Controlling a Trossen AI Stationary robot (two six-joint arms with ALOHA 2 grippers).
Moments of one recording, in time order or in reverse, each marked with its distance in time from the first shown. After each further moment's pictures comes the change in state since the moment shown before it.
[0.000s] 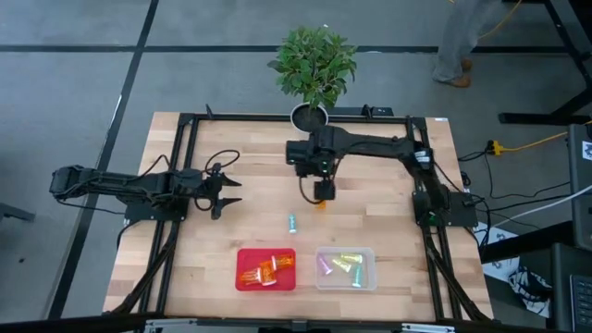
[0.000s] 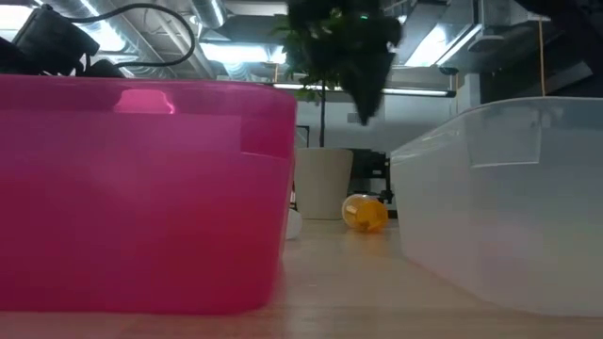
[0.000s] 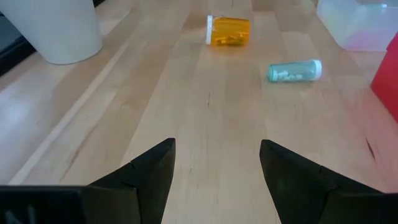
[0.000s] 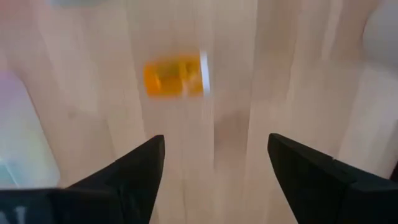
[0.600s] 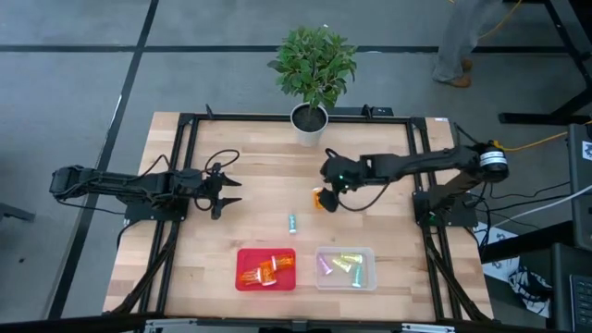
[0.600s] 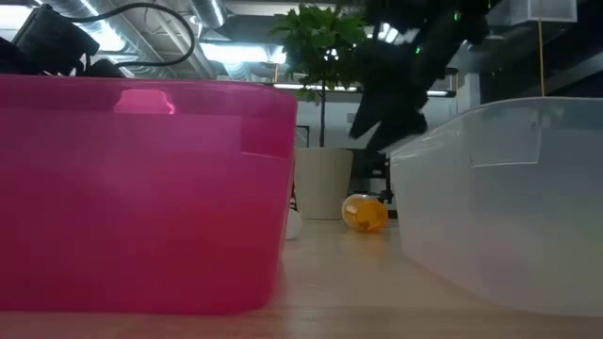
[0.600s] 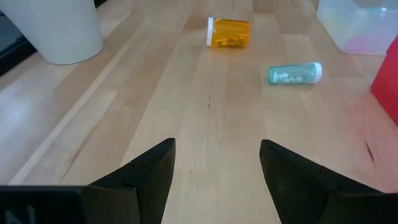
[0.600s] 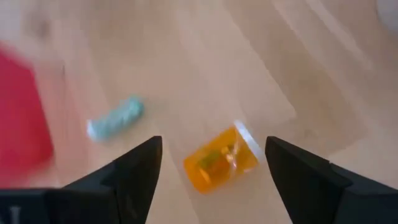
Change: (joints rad) left arm 0.000 0.000 0.000 0.004 -0.001 -0.009; right arm 0.050 -0.570 -1.070 1.206 0.033 0.585
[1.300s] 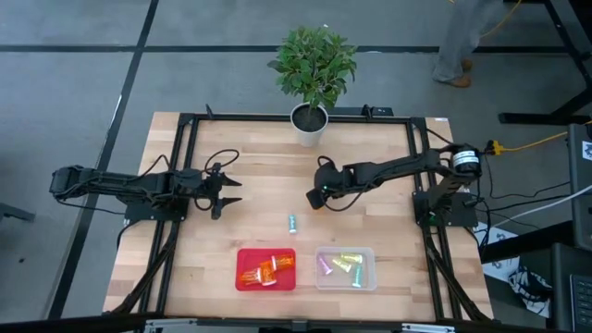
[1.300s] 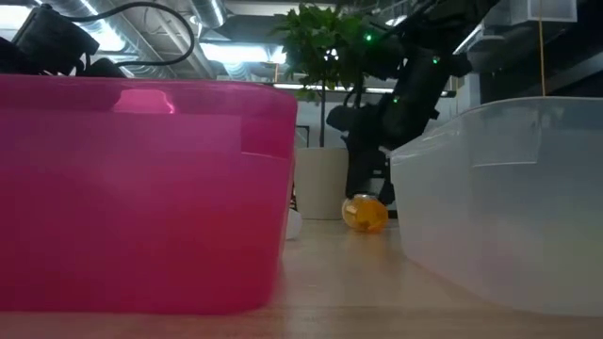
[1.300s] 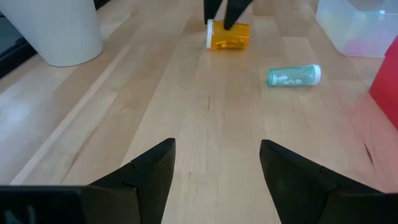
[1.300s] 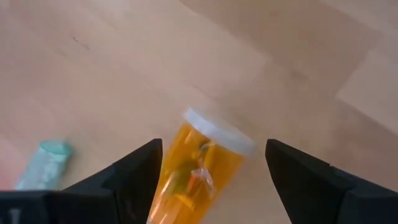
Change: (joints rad) left arm 0.000 0.000 0.000 0.007 0.001 0.000; right arm 0.025 0.229 0.028 -0.015 0.103 0.400
